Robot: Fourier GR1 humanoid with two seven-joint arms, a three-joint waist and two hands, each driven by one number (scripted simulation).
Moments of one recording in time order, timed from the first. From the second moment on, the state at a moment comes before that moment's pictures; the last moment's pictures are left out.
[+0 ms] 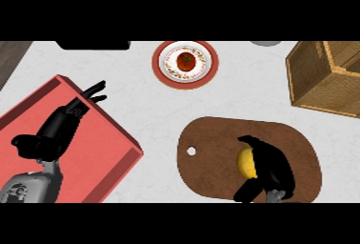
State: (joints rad) left arm -0.16 0.22 0.03 -1.59 -0.03 -0.19 0.02; right arm 0.02 -0.08 0.32 -1.69 0.95 0.19 0.66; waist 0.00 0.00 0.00
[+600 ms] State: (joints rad) left arm -0.17 0.21 0.05 -1.58 -0.04 -0.22 0.01; right arm 0.00 -0.12 0.38 -1.66 1.05 0.18 0.59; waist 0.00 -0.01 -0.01
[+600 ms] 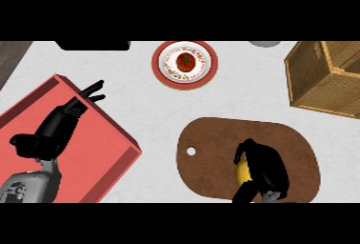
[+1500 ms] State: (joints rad) left arm -0.16 0.19 0.06 -1.57 -0.06 -0.21 0.01; right arm 0.12 -0.27 0.26 -1.89 0.75 0.17 0.14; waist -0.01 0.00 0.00
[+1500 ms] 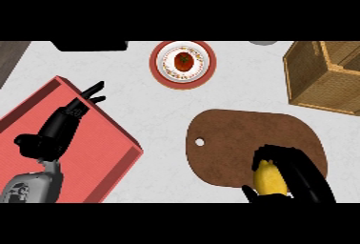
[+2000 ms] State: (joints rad) left arm -0.15 0.20 0.07 -1.60 -0.05 -0.22 0.02; right arm 0.22 -0.22 0.07 -2.34 0.42 0.21 0.23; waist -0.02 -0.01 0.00
